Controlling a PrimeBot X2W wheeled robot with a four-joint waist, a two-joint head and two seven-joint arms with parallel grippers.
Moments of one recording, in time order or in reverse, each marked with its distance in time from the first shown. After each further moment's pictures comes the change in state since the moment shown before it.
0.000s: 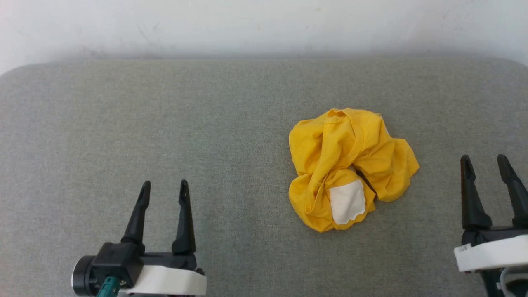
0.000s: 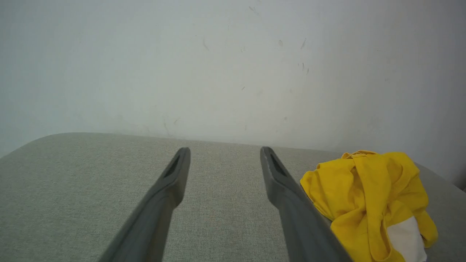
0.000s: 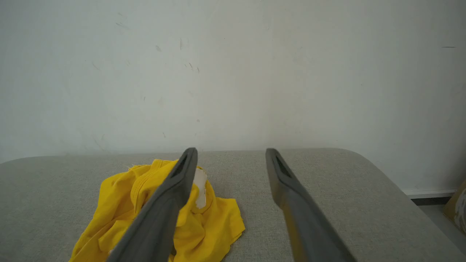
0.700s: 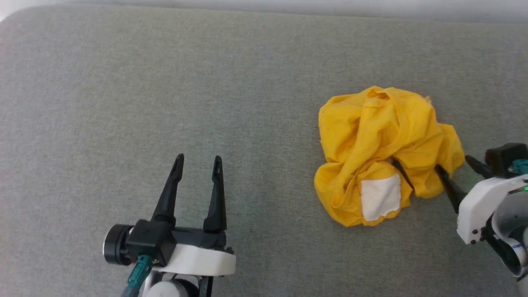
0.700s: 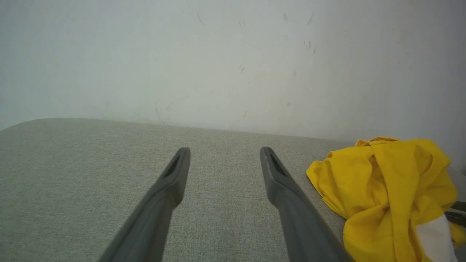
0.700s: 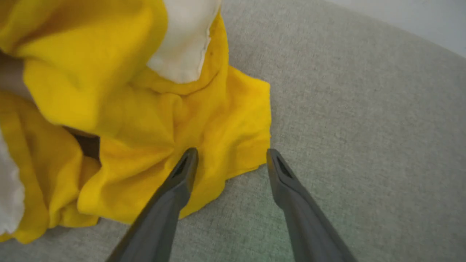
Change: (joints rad) left arm -0.101 -0.165 0.017 0.077 0.145 -0.135 -0.001; right arm -0.300 -0.382 0.271 0.411 0.138 -0.001 0.348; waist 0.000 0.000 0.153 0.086
